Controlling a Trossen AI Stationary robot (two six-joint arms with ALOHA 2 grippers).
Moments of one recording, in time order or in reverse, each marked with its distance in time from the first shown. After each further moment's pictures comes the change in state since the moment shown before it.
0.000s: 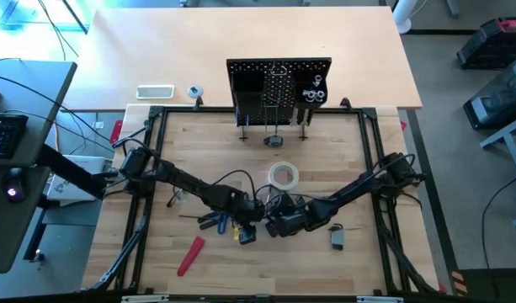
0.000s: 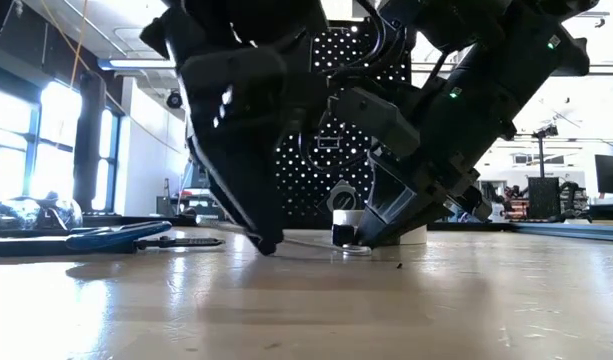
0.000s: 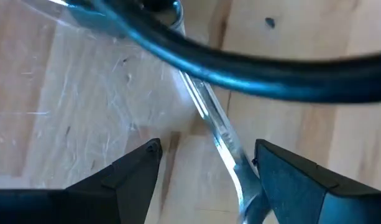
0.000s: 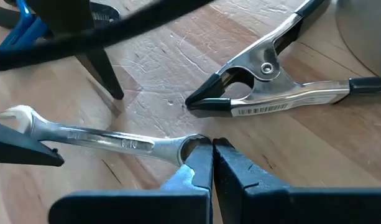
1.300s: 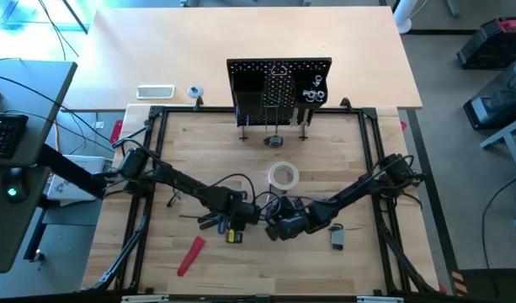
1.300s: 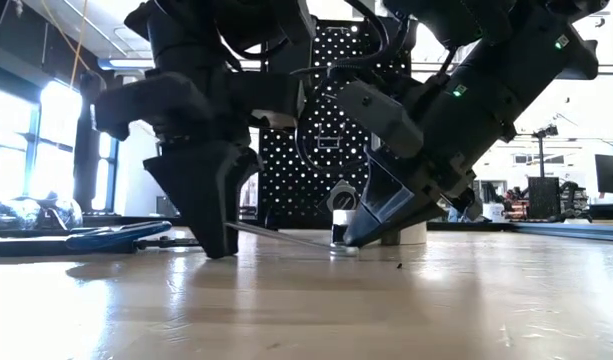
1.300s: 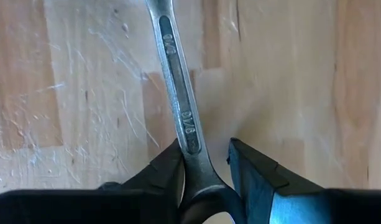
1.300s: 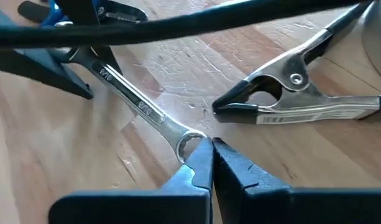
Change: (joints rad) left arm -0.030 -0.011 -0.003 -0.195 -0.029 0.284; right arm 0.022 0.002 0.000 0.068 0.051 -0.100
